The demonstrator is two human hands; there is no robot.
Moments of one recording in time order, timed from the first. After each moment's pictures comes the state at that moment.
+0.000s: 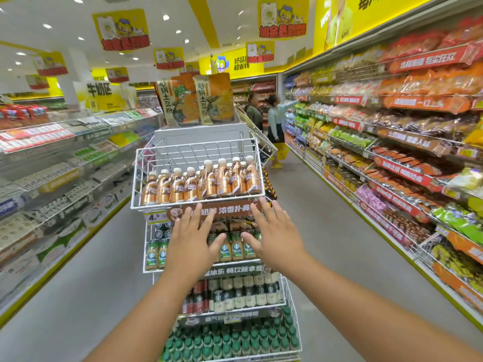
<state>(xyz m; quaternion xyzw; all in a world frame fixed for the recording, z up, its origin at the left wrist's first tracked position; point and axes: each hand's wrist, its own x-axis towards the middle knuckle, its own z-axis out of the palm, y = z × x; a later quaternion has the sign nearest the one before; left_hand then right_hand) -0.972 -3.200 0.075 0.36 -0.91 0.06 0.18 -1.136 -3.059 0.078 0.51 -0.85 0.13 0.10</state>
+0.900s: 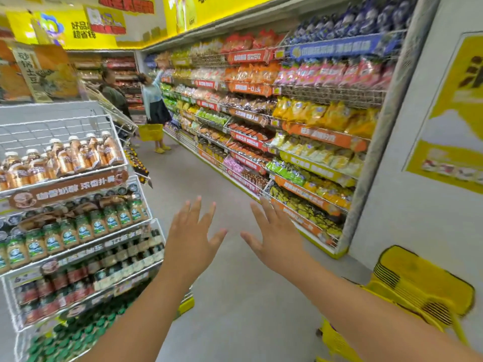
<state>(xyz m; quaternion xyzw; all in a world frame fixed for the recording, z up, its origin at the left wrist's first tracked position) -0.937 -2.851 0.057 0.07 -0.97 -0.05 0.22 -0.999 -2.643 0.056 0.27 -0.95 0.09 0.15</state>
